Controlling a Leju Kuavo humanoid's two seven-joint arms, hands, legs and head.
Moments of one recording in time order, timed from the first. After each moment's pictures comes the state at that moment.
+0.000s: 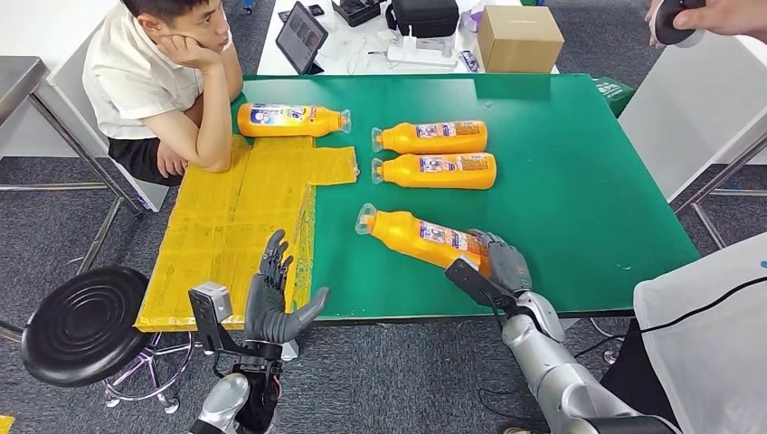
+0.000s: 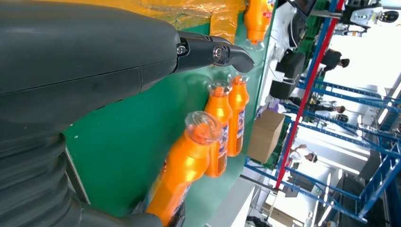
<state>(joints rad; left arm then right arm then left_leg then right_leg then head) -0.07 -0.17 -0.48 -1.33 0.25 0.10 -0.38 -0.56 -0.02 0.11 -0.42 0.85 -0.47 -0.52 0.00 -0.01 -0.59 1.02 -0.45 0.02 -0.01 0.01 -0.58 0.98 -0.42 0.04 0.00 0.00</state>
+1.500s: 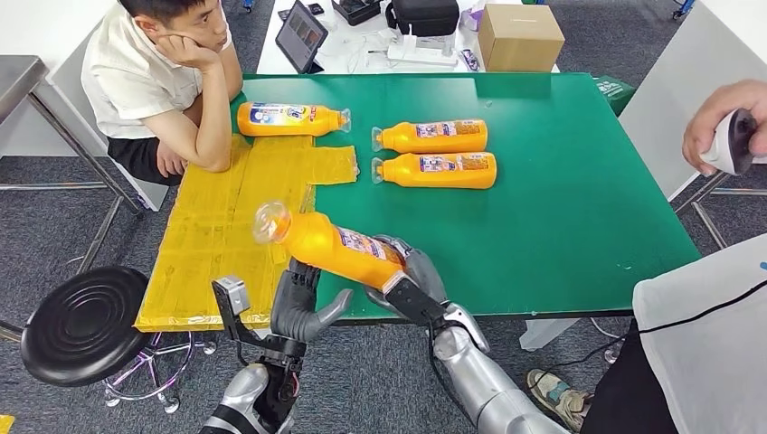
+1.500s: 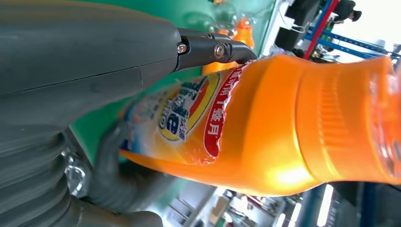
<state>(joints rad) -0.15 -0.22 -0.49 -1.16 0.34 -0.12 -0.44 -0.43 0.18 0.37 -0.67 0.51 -0.24 -0.66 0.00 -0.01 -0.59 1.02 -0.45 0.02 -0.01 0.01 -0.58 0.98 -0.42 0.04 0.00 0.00</state>
